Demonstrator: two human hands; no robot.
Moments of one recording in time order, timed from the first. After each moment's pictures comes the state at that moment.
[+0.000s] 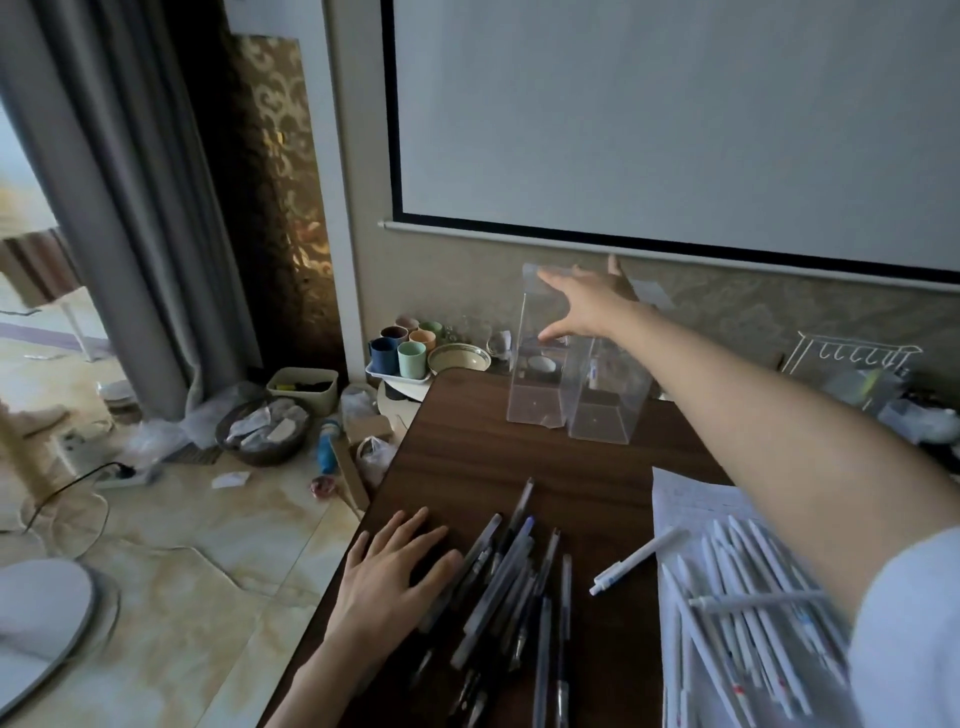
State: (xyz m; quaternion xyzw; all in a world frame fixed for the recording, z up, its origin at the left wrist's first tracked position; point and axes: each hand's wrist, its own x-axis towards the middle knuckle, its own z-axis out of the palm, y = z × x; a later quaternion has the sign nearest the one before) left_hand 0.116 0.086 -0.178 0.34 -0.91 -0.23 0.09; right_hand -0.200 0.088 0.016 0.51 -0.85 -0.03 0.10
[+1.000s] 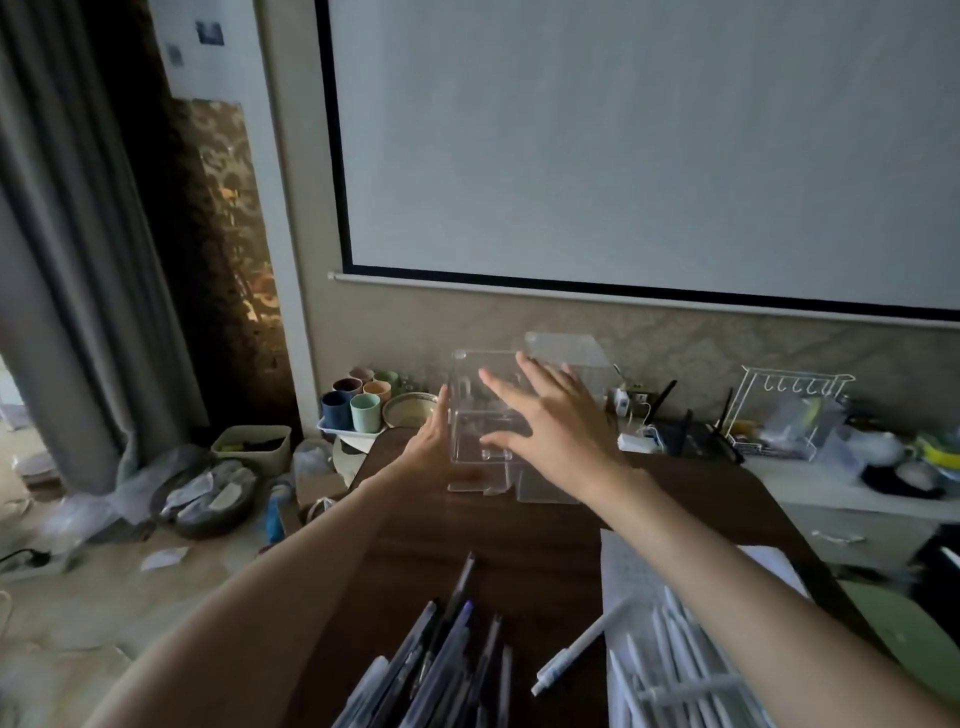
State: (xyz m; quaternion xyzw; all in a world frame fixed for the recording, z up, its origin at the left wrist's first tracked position) left_hand -0.096 -0.012 -0.108 0.21 -0.92 -0.30 0.15; right_hand -0.157 0.171 -0.013 0.56 -0.79 0.14 0.19
